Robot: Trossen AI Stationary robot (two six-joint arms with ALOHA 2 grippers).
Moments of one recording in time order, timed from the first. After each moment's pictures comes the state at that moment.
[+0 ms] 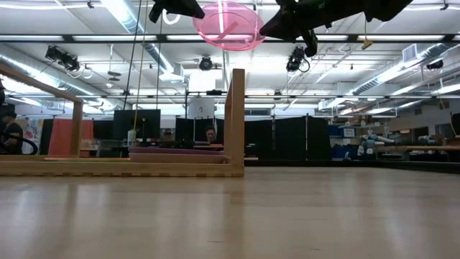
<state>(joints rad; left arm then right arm) 0.14 1.21 1.22 -0.35 -0.42 -0.24 -0.03 1.29 0.77 0.57 0.60 0.32</state>
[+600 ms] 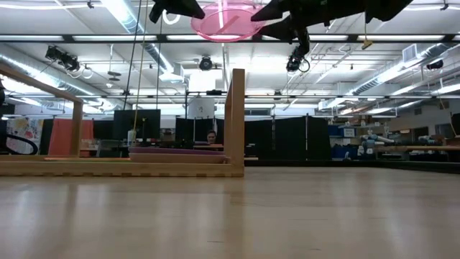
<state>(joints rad) 0.14 1.21 1.22 -0.37 -0.41 -0.24 -0.03 1.29 0.77 0.57 0.44 0.33</state>
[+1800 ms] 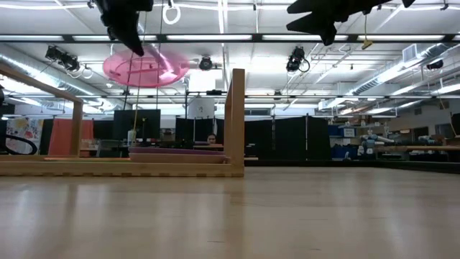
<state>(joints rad) 0.33 1.09 1.22 -1.05 -0.16 -0.06 -0.03 0.98 0.77 -0.03 0.10 0.18</state>
